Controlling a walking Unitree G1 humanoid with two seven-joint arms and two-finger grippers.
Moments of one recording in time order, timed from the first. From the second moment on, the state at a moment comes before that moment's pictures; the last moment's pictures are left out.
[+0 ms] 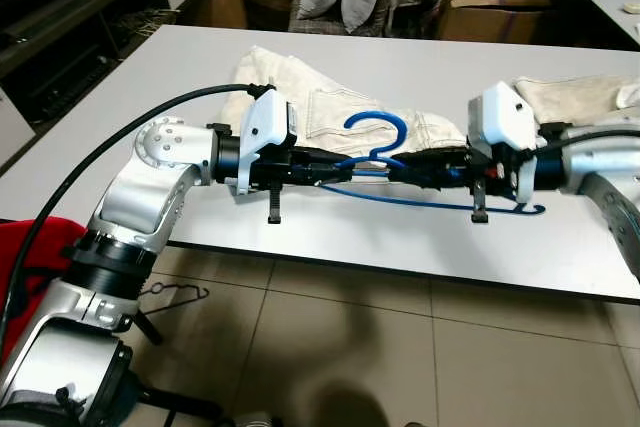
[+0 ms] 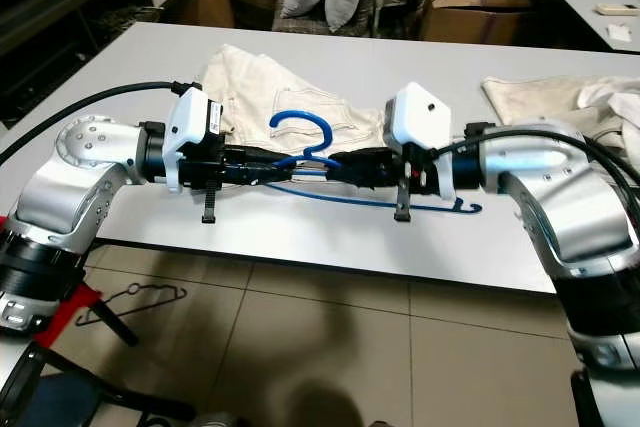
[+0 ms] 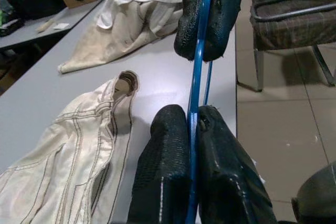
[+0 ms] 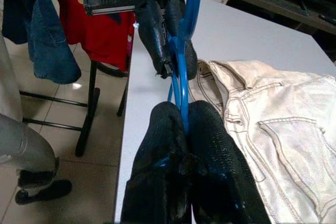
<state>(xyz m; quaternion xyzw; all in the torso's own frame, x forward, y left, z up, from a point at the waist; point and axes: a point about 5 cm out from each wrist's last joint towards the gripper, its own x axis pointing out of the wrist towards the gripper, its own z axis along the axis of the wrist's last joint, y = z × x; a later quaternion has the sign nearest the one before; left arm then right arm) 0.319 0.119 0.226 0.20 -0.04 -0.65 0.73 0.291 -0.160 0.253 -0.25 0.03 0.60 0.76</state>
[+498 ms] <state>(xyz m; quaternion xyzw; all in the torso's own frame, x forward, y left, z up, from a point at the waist) 0.316 0.123 0.235 0.24 -0.04 -0.64 0.73 0.299 -0.158 0.259 -0.28 0.02 0.59 0.76</state>
